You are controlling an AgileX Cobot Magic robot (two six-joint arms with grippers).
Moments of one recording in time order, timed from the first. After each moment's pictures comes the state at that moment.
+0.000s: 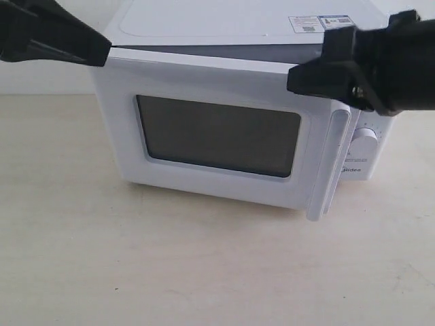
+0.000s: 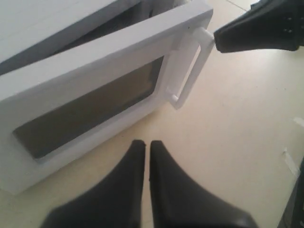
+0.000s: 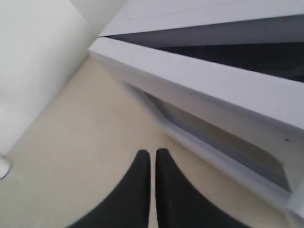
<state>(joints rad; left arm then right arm) -0.37 1.17 -1.17 -0.63 0.94 0.67 0.28 1.13 -0.77 1.34 0.58 -0.97</state>
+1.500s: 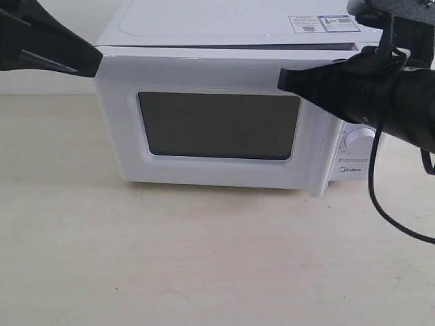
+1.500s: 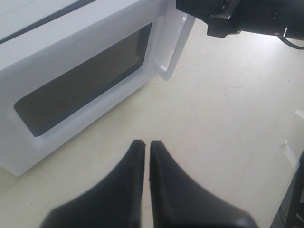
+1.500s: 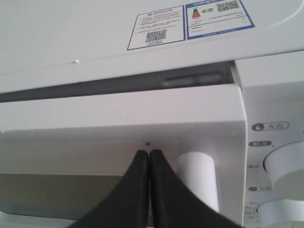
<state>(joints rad) -0.37 1.16 -1.17 -0.59 0.97 0.61 0.60 1.36 -0.73 1.16 -0.40 -0.74</state>
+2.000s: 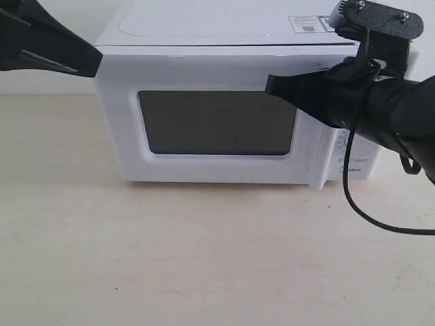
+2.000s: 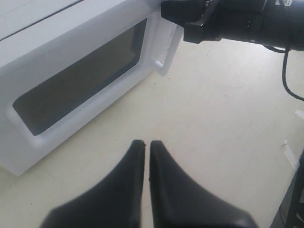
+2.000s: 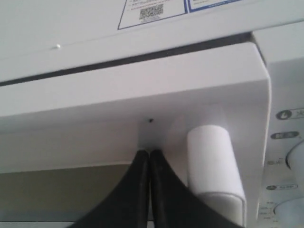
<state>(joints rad) -0.37 1.16 -1.17 -0.59 0.97 0.61 0.60 1.46 -0.76 1.08 -0.43 -0.60</state>
